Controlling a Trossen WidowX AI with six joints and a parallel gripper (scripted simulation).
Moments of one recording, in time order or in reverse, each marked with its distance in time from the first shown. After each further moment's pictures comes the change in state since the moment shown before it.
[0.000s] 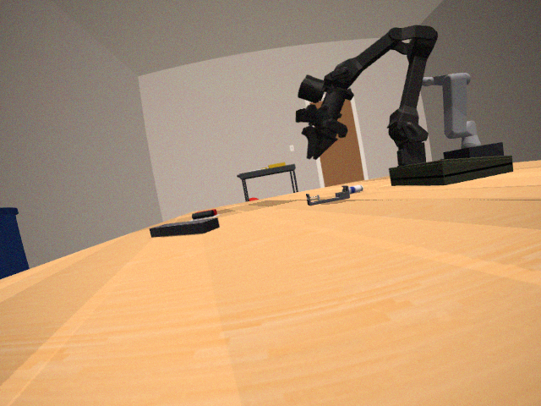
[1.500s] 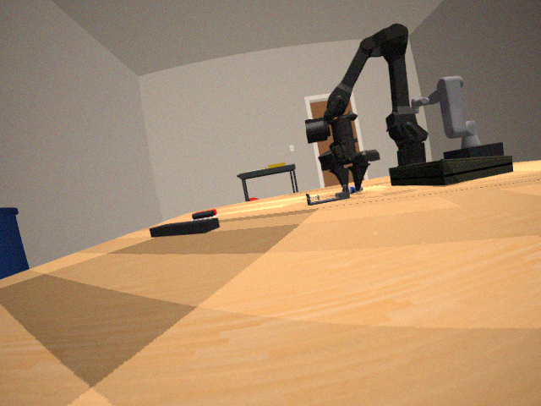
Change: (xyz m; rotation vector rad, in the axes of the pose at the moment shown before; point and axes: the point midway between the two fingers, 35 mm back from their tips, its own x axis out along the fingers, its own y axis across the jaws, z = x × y) arm 0.048 0.040 -0.120 -0.162 0.495 0.226
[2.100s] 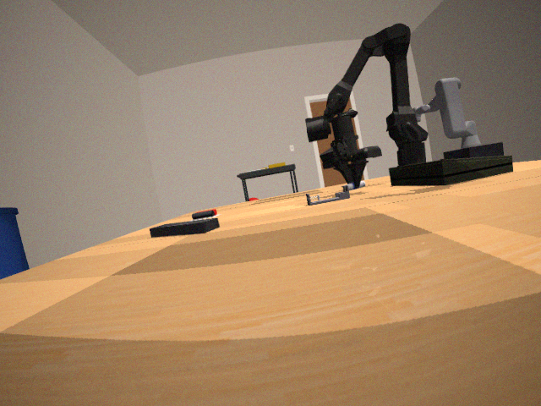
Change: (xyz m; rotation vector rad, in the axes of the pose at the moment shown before) arm -0.007 0.004 -0.006 -0.003 0.026 0.016
